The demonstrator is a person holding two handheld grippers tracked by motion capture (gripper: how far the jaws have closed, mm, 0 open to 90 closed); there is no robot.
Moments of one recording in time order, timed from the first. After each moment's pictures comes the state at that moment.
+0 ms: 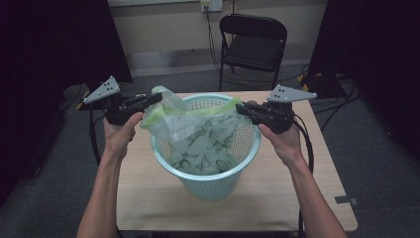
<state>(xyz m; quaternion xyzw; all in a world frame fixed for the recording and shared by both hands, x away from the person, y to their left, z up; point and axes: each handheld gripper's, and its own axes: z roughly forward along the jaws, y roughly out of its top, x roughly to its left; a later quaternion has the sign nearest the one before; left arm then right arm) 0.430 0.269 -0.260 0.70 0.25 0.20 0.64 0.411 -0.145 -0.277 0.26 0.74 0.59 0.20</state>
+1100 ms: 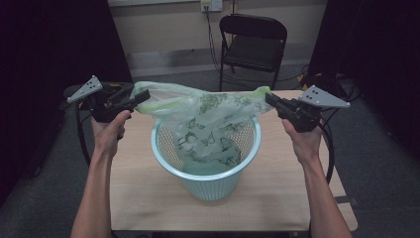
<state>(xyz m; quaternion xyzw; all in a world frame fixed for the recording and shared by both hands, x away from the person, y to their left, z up) 0.439 0.301 -0.266 0.67 0.30 0.20 0.65 0.408 -0.198 -0.285 0.30 0.67 0.61 0.29</state>
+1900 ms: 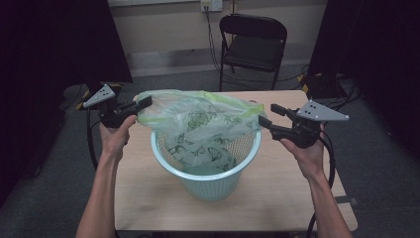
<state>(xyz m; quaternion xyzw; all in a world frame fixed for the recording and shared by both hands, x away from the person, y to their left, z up) 0.450 0.299 -0.305 0.69 0.33 0.20 0.62 0.386 -0.200 -0.303 0.29 0.70 0.60 0.26</state>
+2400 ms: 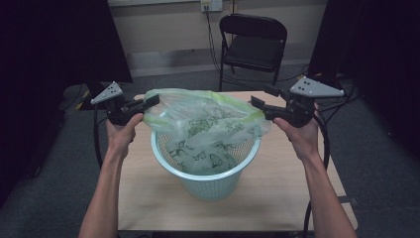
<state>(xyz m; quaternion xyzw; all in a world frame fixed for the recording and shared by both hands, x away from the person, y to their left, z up) 0.457 0.282 -0.299 0.70 0.30 0.19 0.62 0.416 -0.183 -0.262 0.29 0.69 0.61 0.26</state>
